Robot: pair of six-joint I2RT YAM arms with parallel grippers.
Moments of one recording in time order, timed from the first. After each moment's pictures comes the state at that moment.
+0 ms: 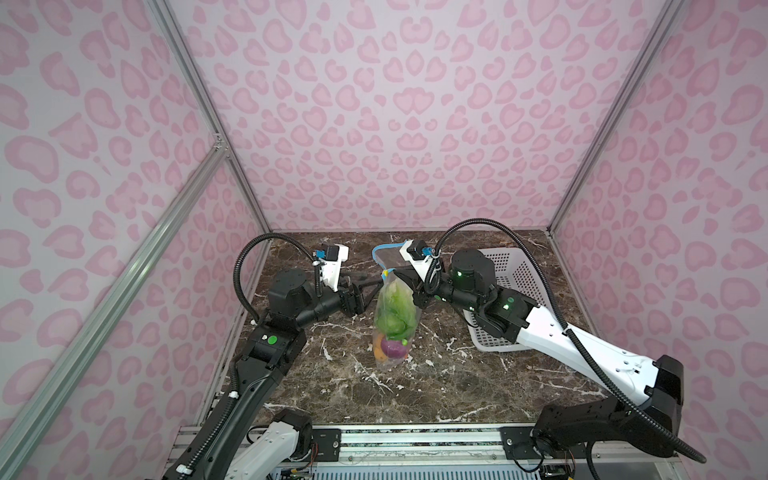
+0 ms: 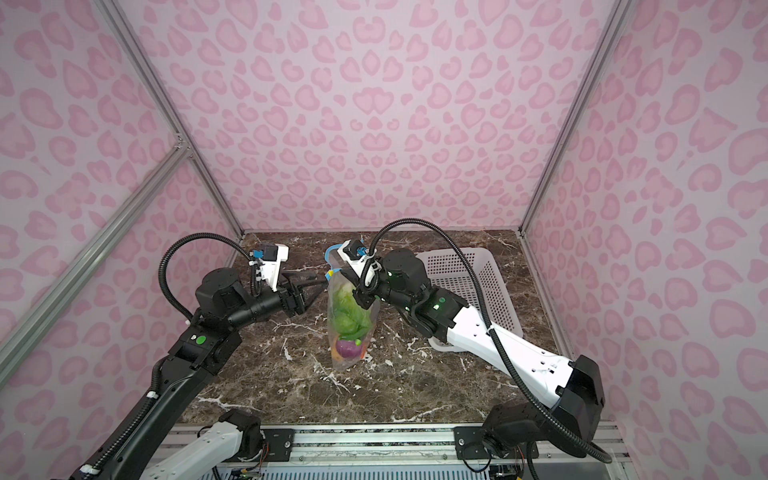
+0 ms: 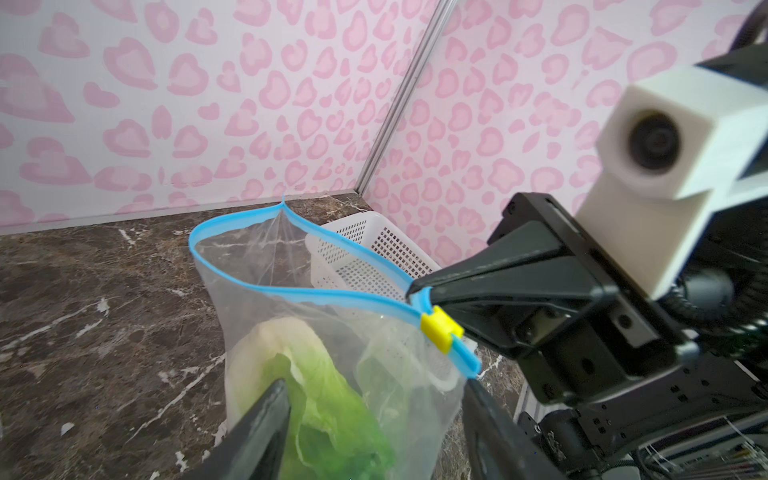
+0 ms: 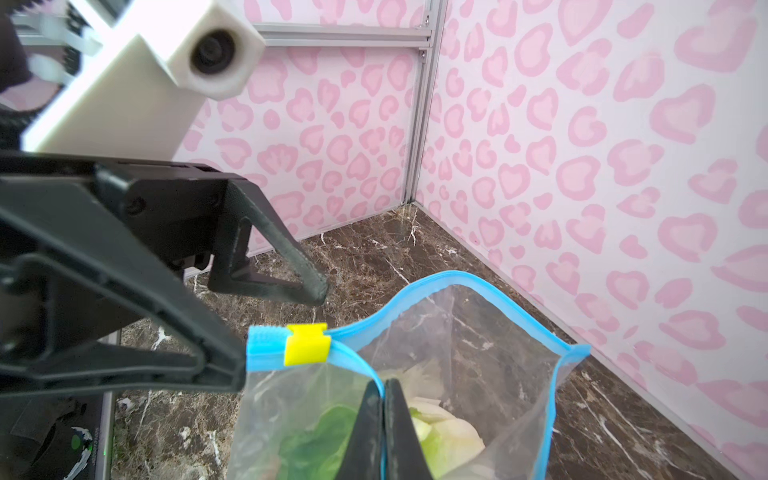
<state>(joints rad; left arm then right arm) -0.35 0.90 0.91 -0.18 0.60 -0.36 0.87 1.39 1.28 -0.13 -0.11 -0.09</state>
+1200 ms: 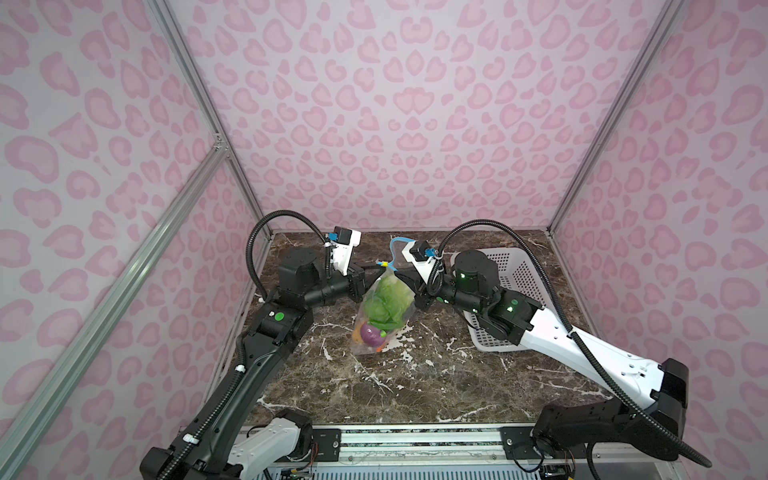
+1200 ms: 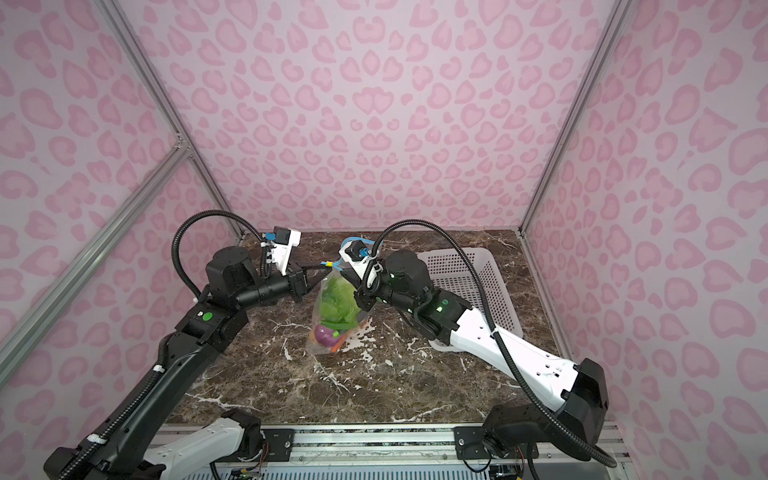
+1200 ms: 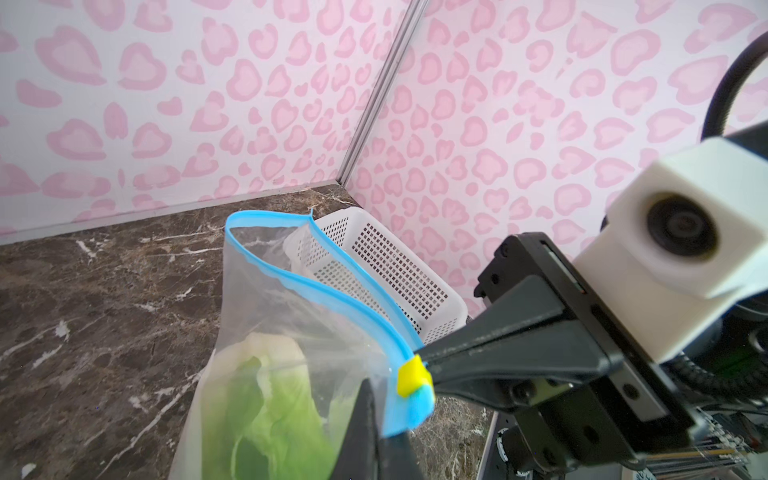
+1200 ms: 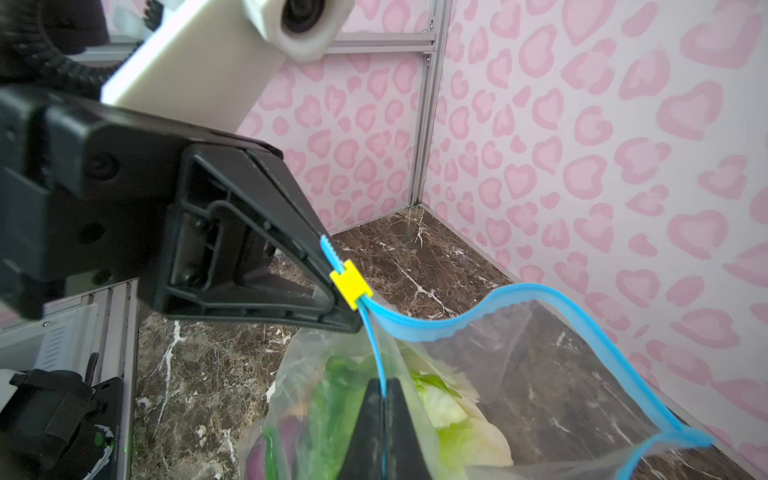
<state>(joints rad) -0.37 1.07 1.12 -0.27 0.64 -0.32 0.87 1.34 1.25 -0.13 -0.12 -0.07</state>
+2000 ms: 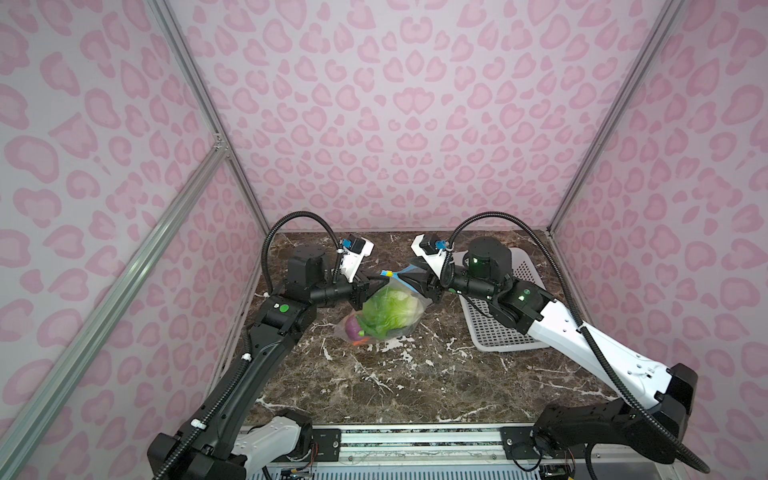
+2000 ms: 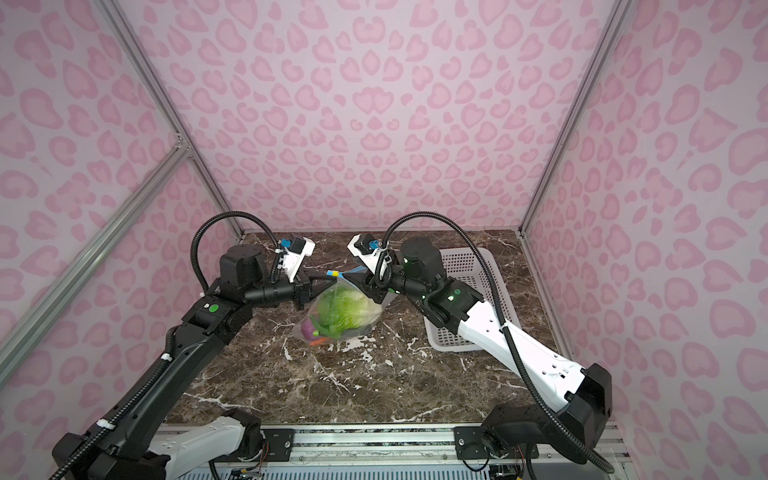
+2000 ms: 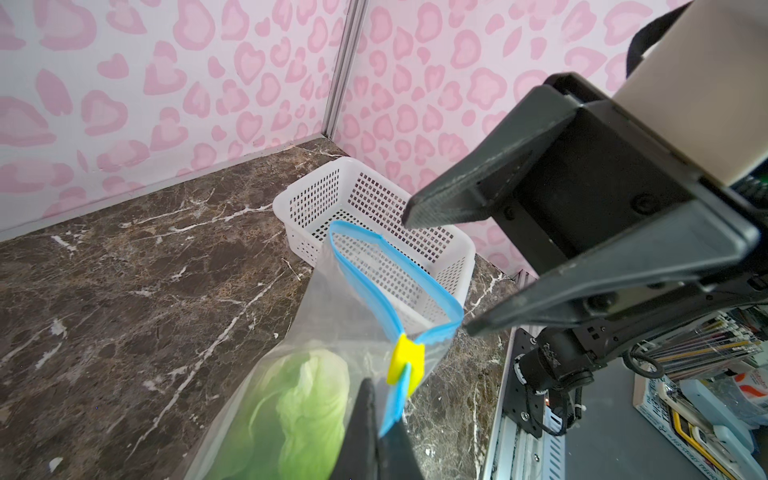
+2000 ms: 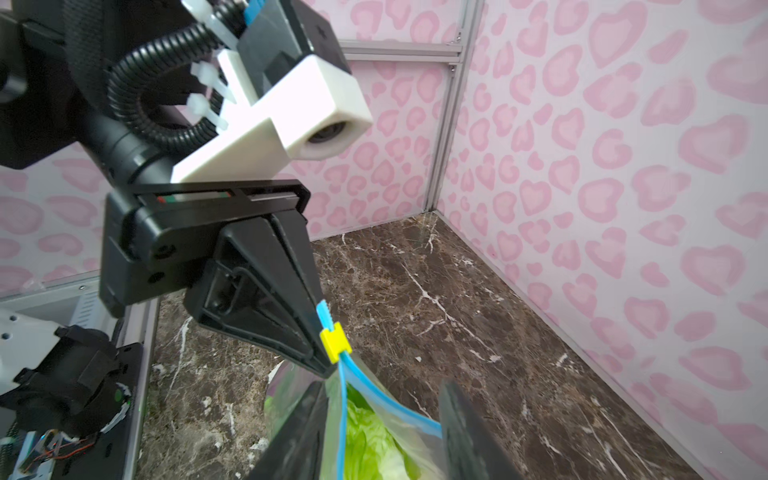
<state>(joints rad) -0.36 1.11 1.11 -0.41 0.73 -0.09 0.76 1.36 1.32 -0.20 -0.35 -0.16</state>
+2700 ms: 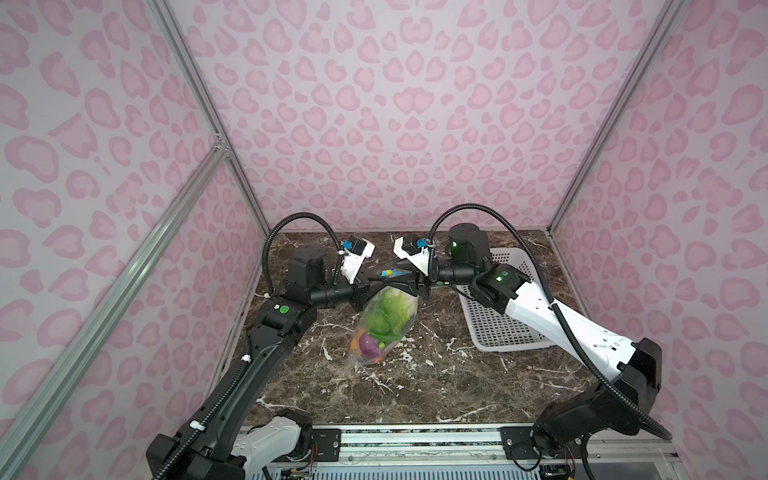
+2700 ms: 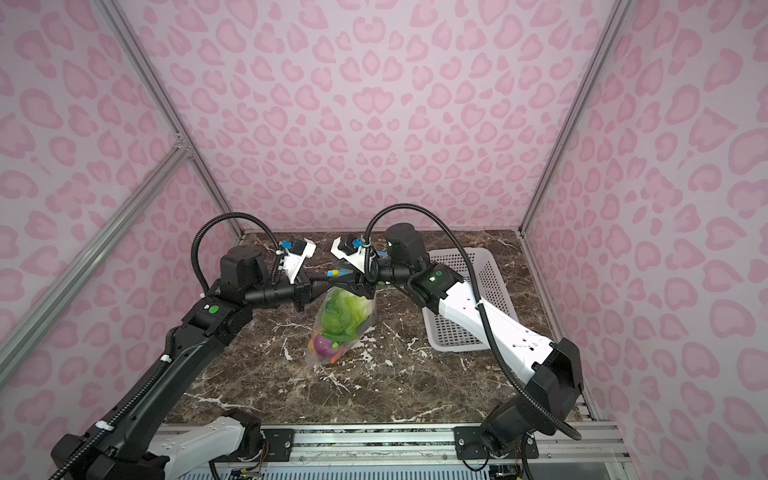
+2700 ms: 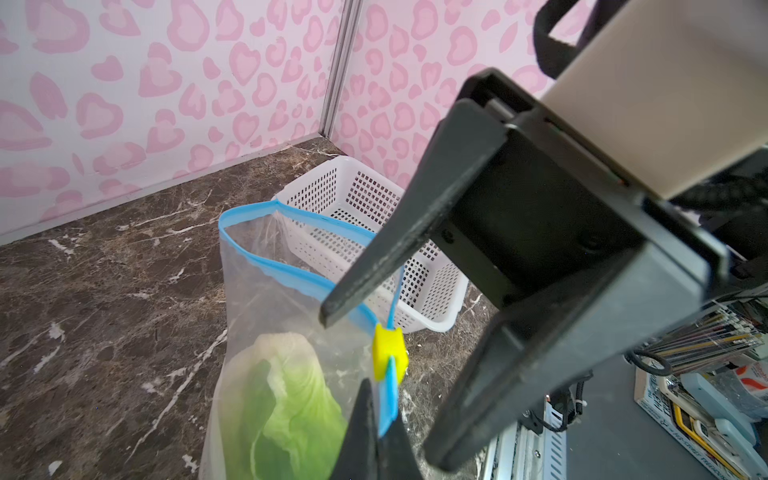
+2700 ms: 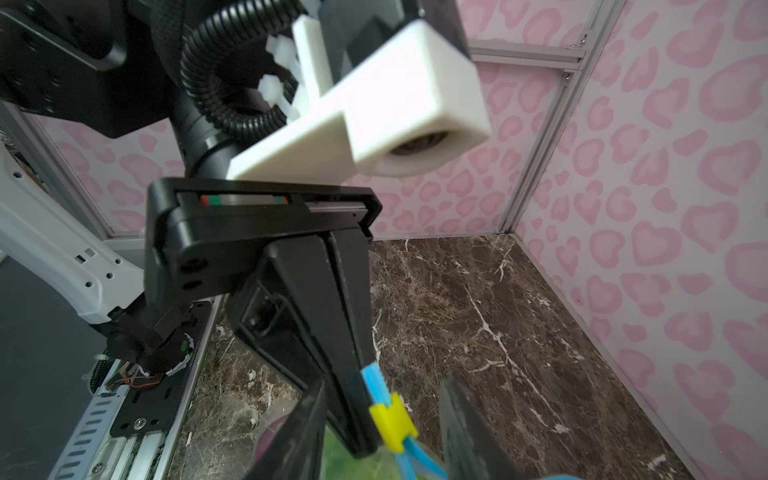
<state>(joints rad) -0.37 1.11 1.11 -0.41 0.73 -0.08 0.71 1.54 1.46 -0.24 -0.67 -0.28</state>
